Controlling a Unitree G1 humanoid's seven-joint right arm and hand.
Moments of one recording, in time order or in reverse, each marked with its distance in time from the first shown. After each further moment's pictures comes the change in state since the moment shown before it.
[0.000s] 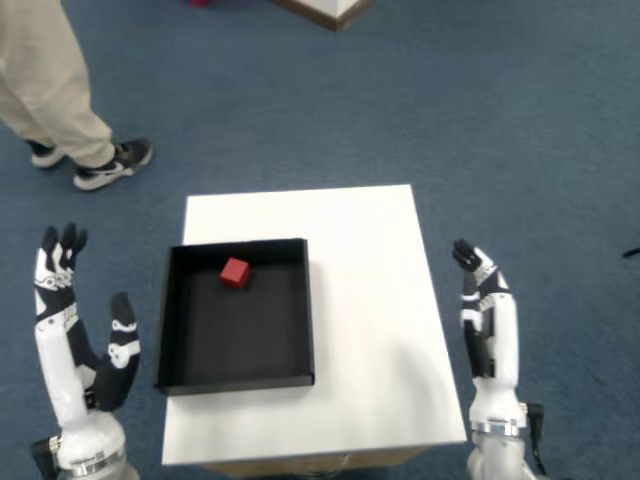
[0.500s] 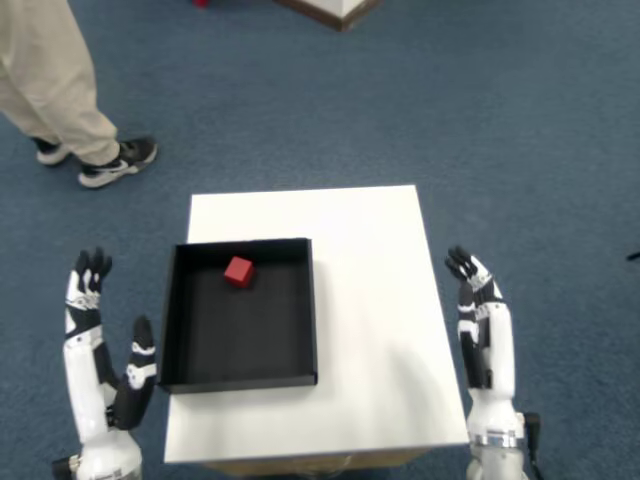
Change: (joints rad) arm 0.022 0.046 -0.005 0.089 0.018 -0.069 0.058
